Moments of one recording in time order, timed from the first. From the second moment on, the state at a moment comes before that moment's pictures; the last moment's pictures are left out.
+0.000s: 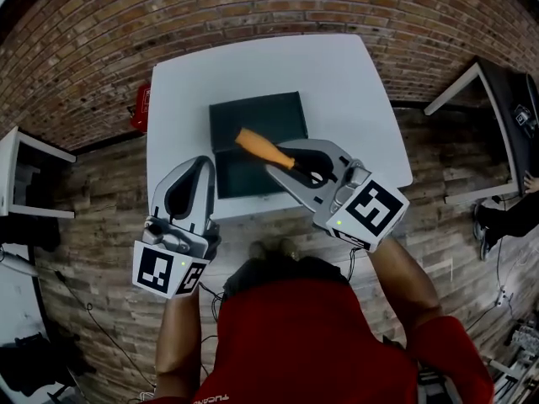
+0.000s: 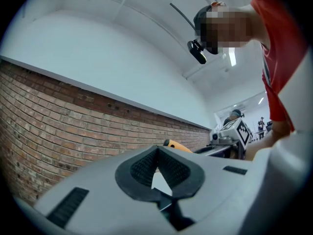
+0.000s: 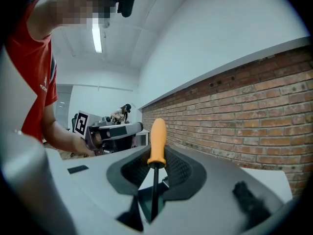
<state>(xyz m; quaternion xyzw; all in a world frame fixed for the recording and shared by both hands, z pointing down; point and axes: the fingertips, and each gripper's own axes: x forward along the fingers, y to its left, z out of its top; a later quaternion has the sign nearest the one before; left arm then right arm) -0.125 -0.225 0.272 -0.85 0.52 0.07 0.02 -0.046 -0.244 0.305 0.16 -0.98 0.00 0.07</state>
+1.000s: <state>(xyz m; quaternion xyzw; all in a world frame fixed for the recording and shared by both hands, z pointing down) -0.138 -0.254 0.347 -0.86 0.51 0.02 -0.03 -0.080 -0.270 0.446 0.10 -0.95 0.02 0.29</state>
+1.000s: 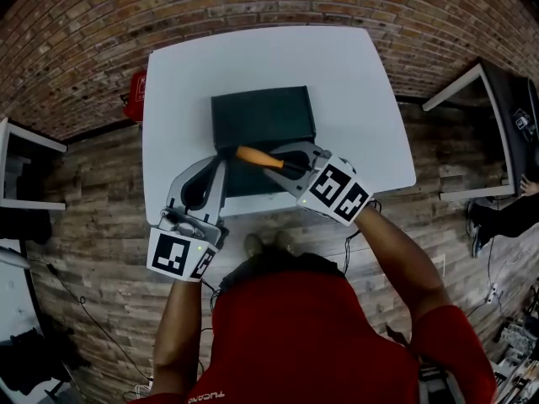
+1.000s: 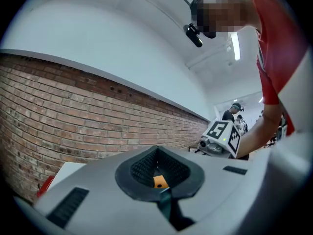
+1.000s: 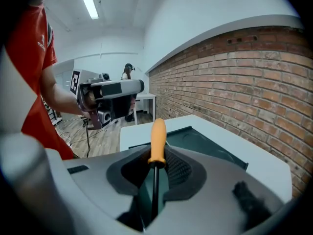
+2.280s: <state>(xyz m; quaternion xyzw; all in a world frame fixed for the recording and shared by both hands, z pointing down) -0.167 -0.259 0.381 -0.85 0.52 0.01 -0.06 -0.112 -0.282 0.555 0.06 -0.89 0.05 0.46</state>
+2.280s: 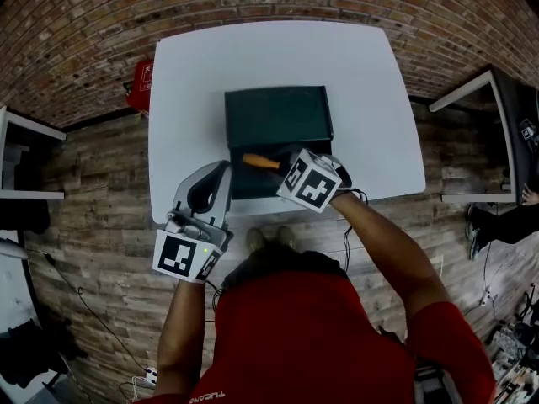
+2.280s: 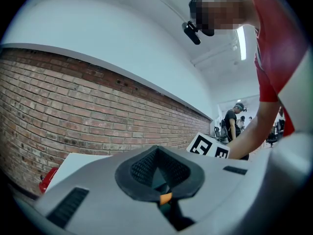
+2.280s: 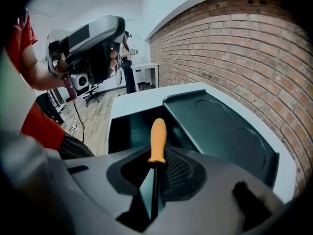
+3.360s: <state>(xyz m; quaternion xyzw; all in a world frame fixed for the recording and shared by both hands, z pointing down) -0.167 -0.251 0.392 -0.86 0.51 0.01 -0.08 -0.106 -0.281 0.588 0.05 -0.86 0.05 0.51</state>
